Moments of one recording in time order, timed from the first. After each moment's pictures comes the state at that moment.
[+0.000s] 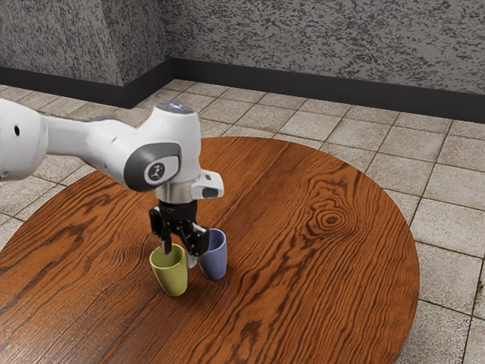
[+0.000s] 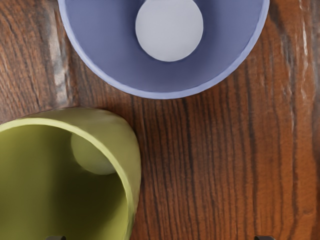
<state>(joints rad) -0.03 0.07 -0.17 -2.14 0.05 2.03 -0.13</state>
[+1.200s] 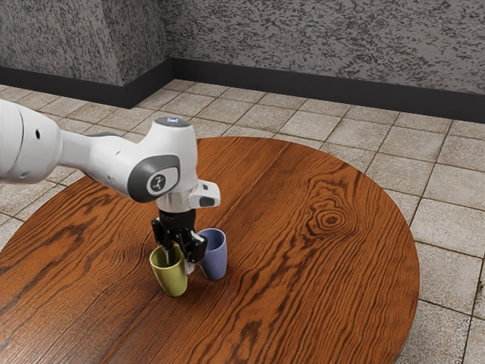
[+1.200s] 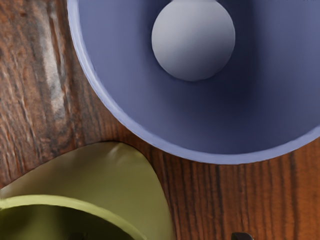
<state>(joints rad) 0.01 0.15 -0.15 -2.15 0.04 2.11 -0.05</state>
